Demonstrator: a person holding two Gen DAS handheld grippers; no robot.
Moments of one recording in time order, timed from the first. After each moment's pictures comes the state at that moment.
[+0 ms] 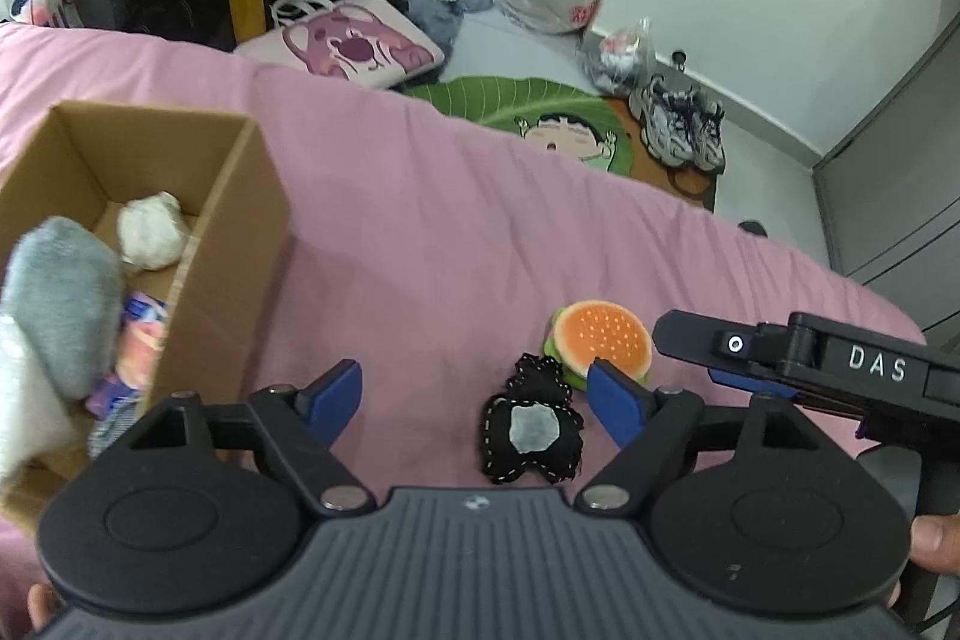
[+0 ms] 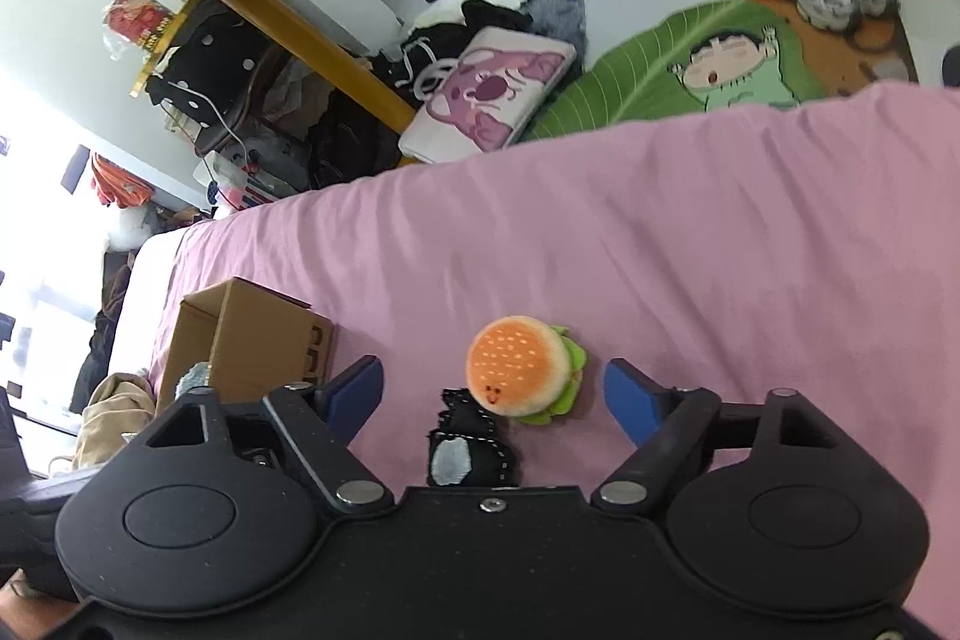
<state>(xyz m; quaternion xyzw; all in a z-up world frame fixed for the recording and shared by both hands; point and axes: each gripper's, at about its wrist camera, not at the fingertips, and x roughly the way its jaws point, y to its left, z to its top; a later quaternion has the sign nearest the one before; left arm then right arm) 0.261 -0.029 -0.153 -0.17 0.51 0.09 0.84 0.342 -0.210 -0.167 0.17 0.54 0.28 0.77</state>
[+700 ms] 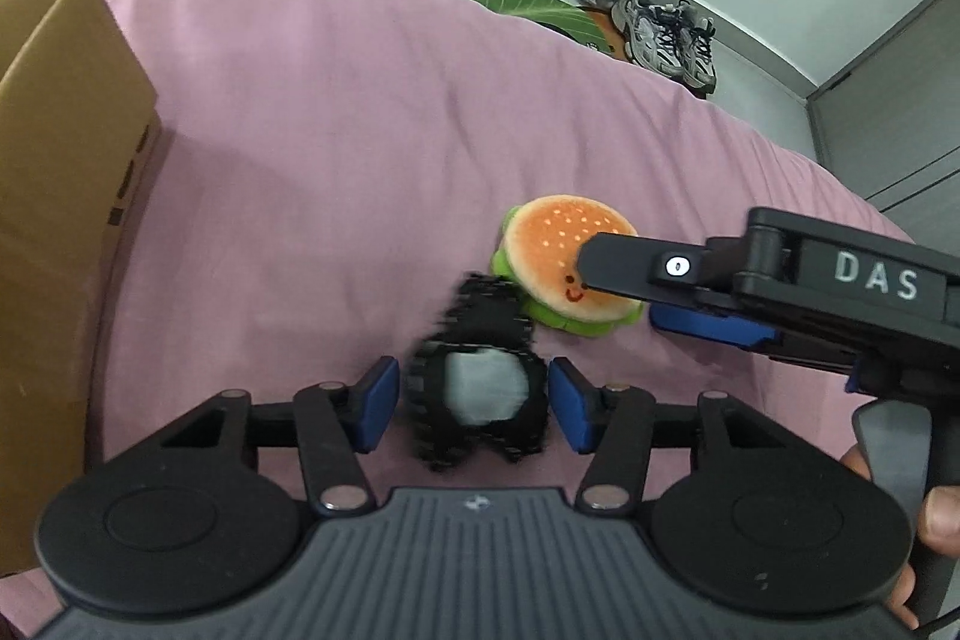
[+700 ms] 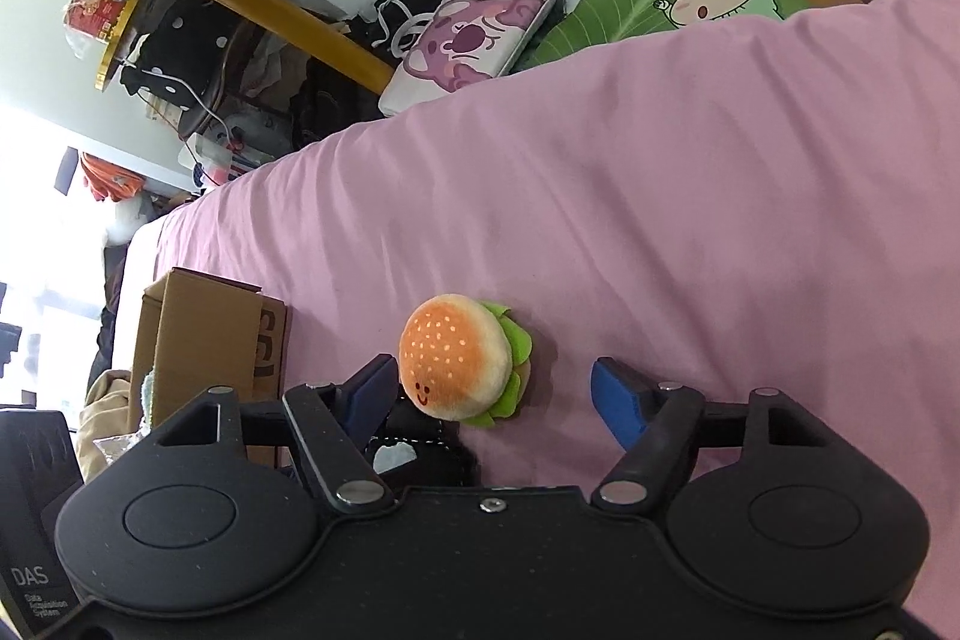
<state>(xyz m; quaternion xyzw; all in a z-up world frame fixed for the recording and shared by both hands) 0.281 -0.057 -0.218 -0.18 0.57 0.06 0.80 0.355 -0.209 -0.207 0.18 0.59 0.28 0.74</state>
